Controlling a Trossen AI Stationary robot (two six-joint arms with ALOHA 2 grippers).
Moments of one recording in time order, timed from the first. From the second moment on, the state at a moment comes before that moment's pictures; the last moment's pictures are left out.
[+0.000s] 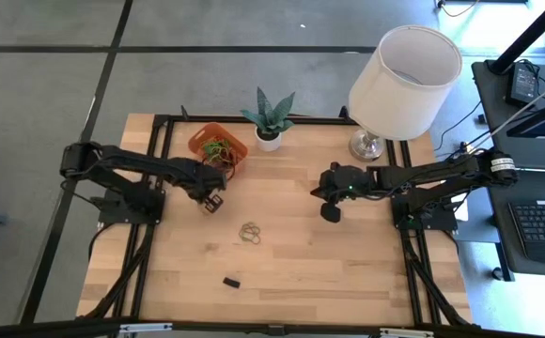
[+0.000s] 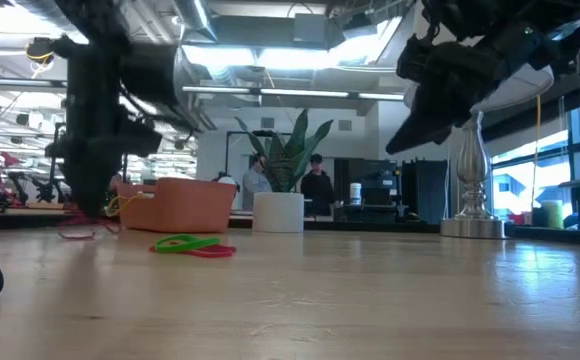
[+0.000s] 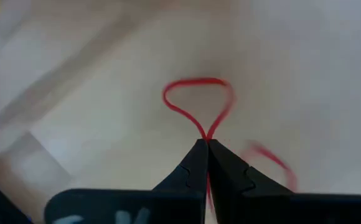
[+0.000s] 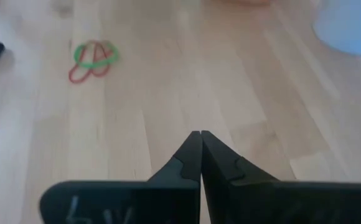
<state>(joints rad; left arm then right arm) 0.15 1.35 0.67 -0.83 -0.12 -0.79 -0.02 1.23 0.62 -0.08 0.09 0.21</state>
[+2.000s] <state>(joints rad) 0.58 1.38 0.96 -0.70 -0.41 -0.29 -0.02 1.23 0.62 0.00 0.09 0.24</state>
